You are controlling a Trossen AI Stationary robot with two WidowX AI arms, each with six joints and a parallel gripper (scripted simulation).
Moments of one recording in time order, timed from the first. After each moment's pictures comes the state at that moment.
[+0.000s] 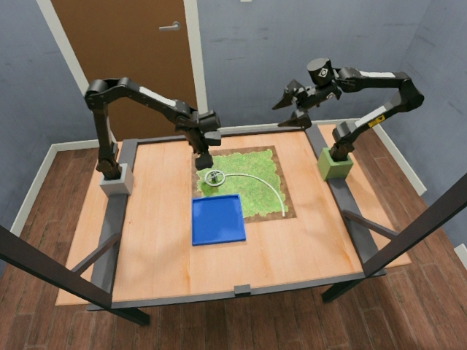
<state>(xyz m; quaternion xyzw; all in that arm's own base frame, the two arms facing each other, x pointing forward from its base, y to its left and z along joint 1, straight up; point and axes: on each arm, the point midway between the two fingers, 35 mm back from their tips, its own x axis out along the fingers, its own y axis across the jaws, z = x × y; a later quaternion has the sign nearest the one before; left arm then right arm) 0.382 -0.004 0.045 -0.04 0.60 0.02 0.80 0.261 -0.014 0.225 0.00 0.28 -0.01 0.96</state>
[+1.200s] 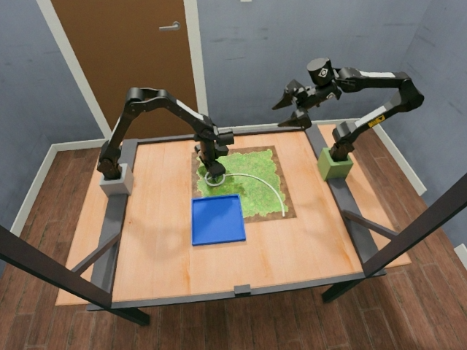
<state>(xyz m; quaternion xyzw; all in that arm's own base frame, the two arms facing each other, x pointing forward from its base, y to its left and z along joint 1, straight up) 0.389 0.034 -0.056 -0.14 0.69 0.14 0.69 0.261 -0.014 0.225 0.00 0.28 -0.01 0.96</state>
